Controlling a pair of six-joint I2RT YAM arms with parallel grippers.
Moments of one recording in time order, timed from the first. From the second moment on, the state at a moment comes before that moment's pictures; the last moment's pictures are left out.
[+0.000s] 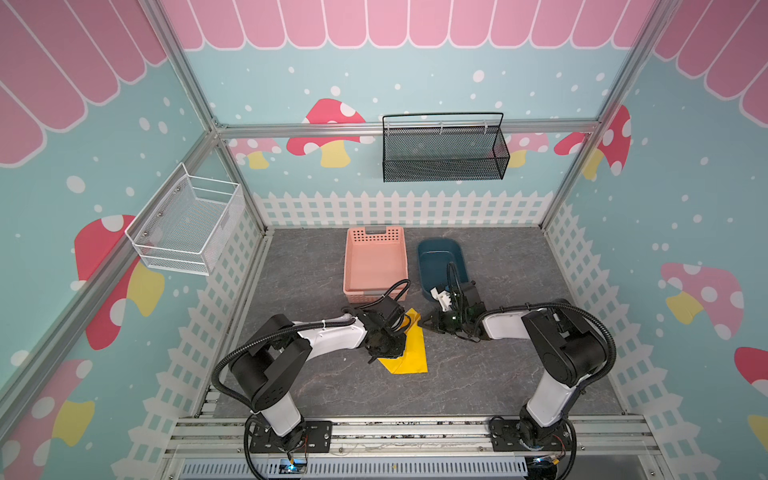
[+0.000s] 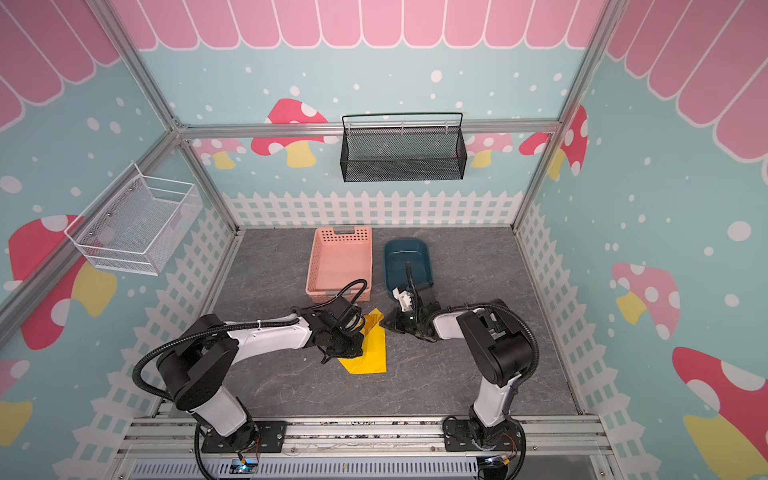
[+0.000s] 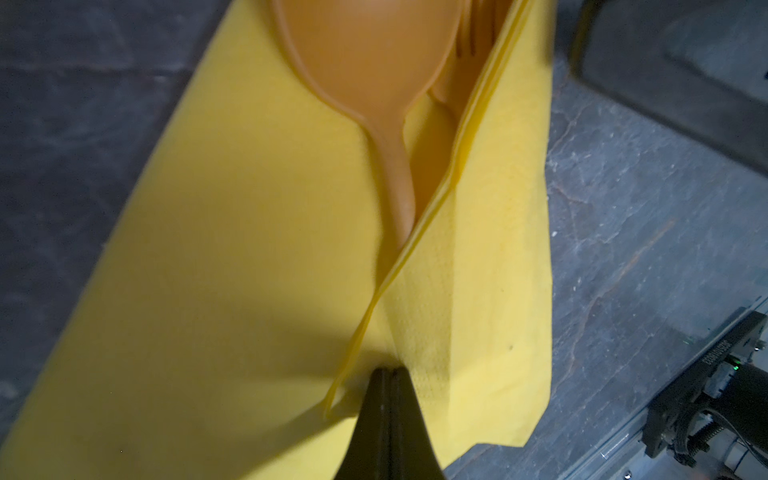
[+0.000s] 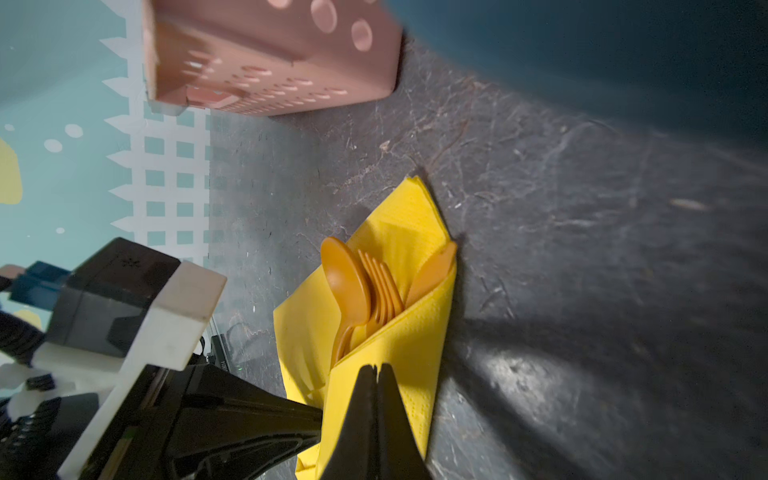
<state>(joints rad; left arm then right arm) -0.77 1.69 0.89 -0.41 0.28 -0.66 0.45 1.77 0.71 0.25 -0.66 0.65</state>
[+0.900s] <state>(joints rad) -0.77 1.69 0.89 -0.41 0.28 -0.66 0.35 1.75 0.99 -0.05 -0.52 0.53</state>
